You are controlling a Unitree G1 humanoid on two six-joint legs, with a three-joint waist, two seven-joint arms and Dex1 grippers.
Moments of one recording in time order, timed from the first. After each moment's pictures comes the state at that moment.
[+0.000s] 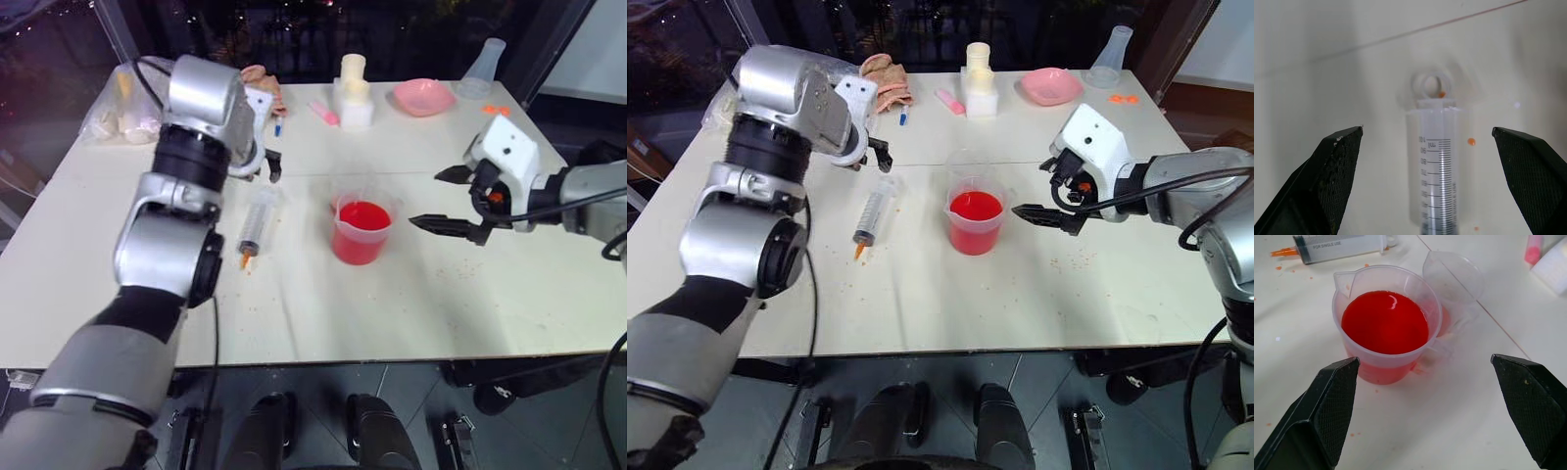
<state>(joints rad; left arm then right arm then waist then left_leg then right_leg) -1.57 0.23 0.12 0.94 -0.15 1.46 0.12 -0.71 -1.07 -0.01 -0.40 0.54 1.07 0.85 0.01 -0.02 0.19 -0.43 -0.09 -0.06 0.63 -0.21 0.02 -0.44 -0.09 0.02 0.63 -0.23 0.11</state>
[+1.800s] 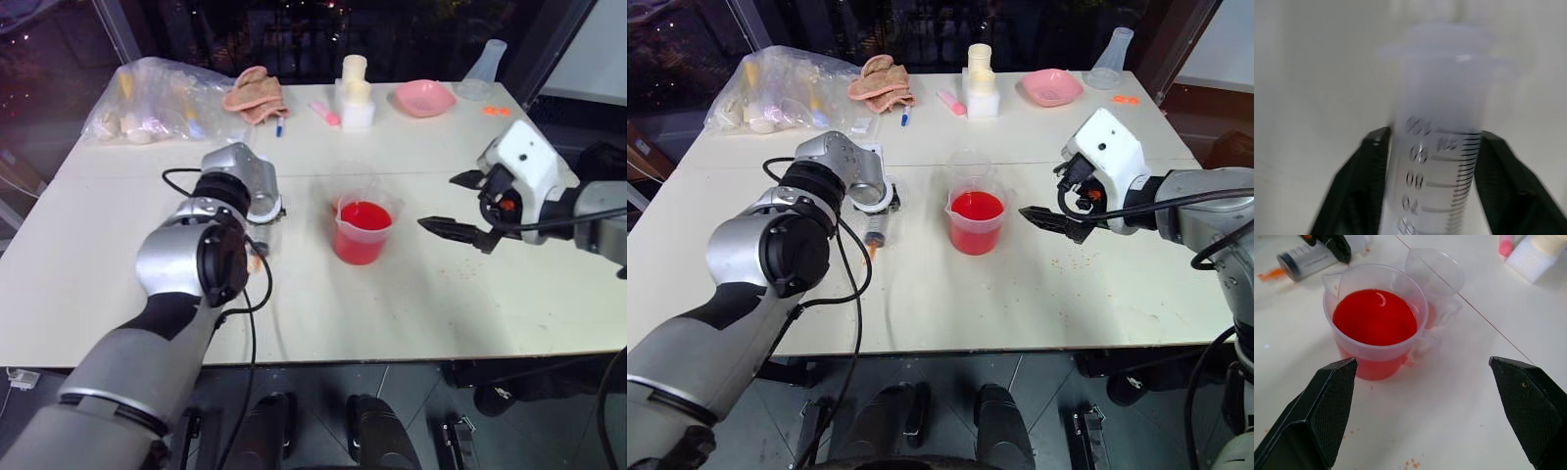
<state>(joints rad) -1.49 0.13 0.46 1.34 -0.20 0.98 0.49 -0.62 -1.06 -0.15 -0.53 0.62 1.22 0.71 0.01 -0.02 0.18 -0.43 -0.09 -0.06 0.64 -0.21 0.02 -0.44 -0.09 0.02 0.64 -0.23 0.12</state>
